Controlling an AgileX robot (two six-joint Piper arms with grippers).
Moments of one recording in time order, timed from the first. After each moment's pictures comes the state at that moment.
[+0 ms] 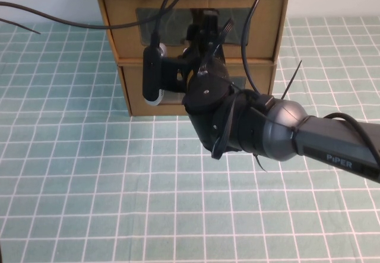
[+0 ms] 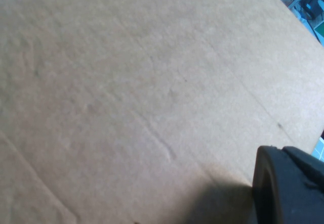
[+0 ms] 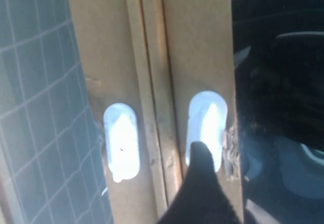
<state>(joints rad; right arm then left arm) 0.85 2.04 -1.59 -1.65 0.72 0.53 -0.16 2.17 -2.33 -0.91 1.23 0.50</state>
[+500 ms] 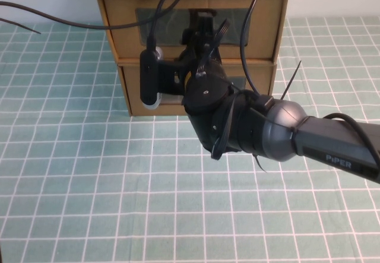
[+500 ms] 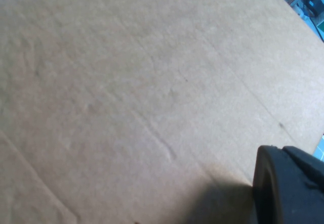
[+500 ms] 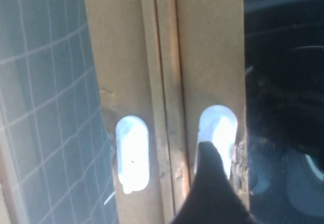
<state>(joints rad) 0.85 2.04 -1.59 -1.65 0.69 0.50 -0.16 2.17 -2.33 -0.90 1.24 0.50</state>
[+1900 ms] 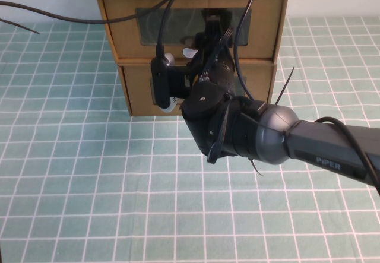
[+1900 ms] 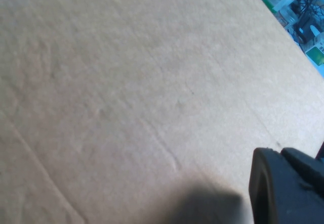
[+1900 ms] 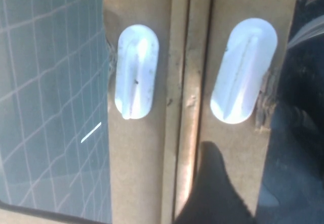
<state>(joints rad) 0.85 2.07 -1.59 -1.65 0.85 0.39 -0.15 2.17 -2.33 -0.94 1.22 0.43</state>
